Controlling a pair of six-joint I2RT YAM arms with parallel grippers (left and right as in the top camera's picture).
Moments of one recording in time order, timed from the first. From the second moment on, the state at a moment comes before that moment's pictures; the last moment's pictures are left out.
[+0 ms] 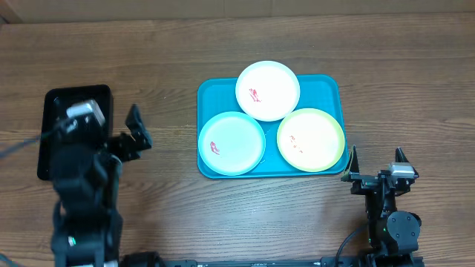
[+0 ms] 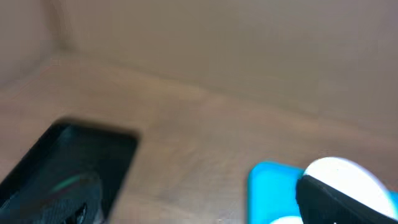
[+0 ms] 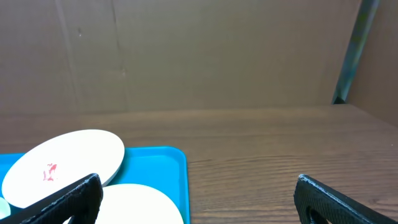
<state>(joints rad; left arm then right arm) 0.09 0.74 0.86 -0.46 -0.06 -0.21 0.10 0.01 0.02 -0.02 0.17 0.02</state>
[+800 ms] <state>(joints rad) 0.49 1.53 1.30 -0.73 -0.20 -0.32 0.10 0.01 0.02 -0.02 0.17 0.02</state>
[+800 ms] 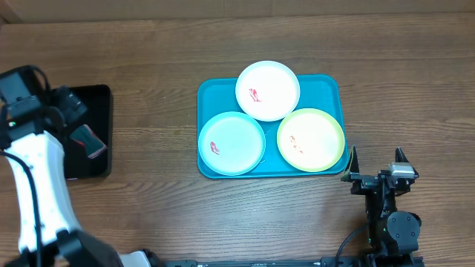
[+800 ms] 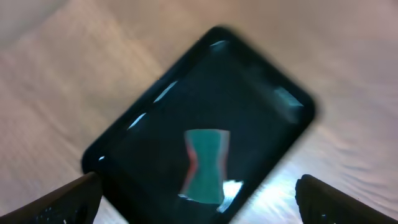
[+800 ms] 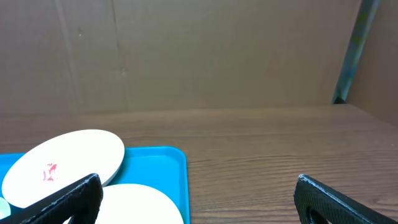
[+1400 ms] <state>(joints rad) 0.58 1.83 1.30 -0.69 -0.01 -0.34 0.10 0.01 0.02 -0.02 0.17 0.02</state>
